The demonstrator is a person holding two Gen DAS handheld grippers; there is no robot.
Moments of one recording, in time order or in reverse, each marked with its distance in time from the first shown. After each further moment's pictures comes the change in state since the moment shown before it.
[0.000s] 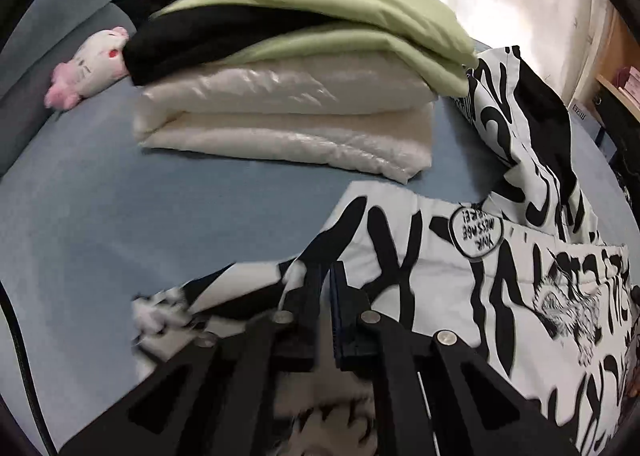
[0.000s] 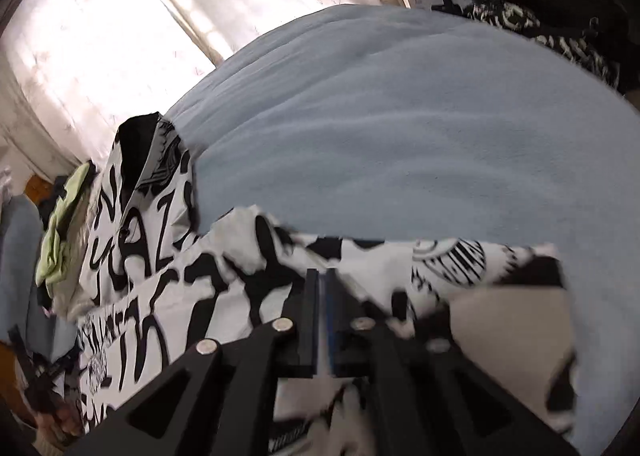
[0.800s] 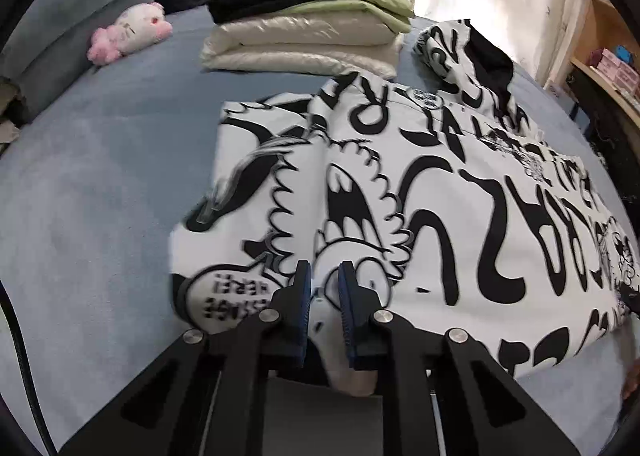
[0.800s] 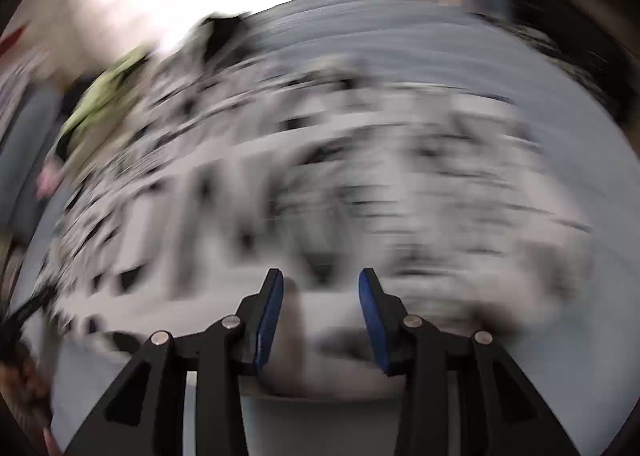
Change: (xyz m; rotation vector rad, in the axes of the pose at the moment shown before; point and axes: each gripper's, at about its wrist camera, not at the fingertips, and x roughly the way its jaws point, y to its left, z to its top) left arm -0.090 0.031 -0.146 0.000 0.003 -0.021; right arm -0.097 -0.009 -0.126 -0.096 0.063 -0.079
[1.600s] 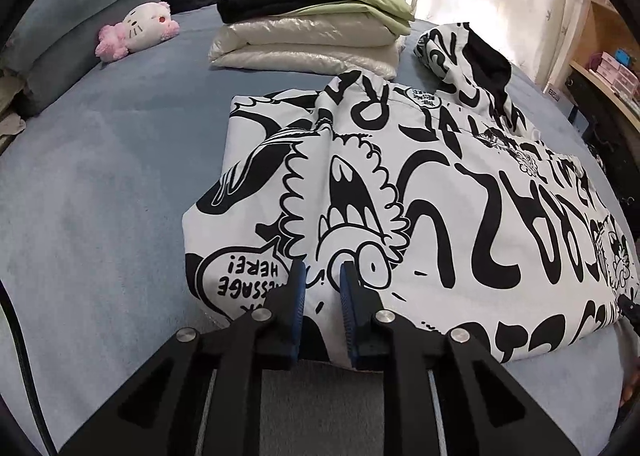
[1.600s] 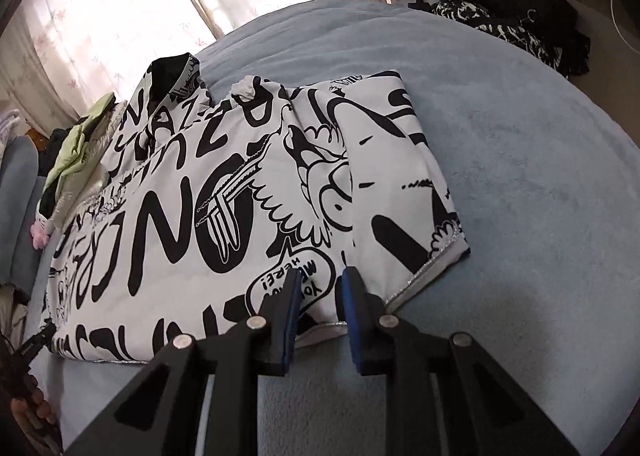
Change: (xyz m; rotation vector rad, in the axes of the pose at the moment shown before) left arm -0.008 0.002 -0.010 -0.009 0.002 -0.029; right arm -0.016 -0.024 -0.026 0.068 -0.029 0.003
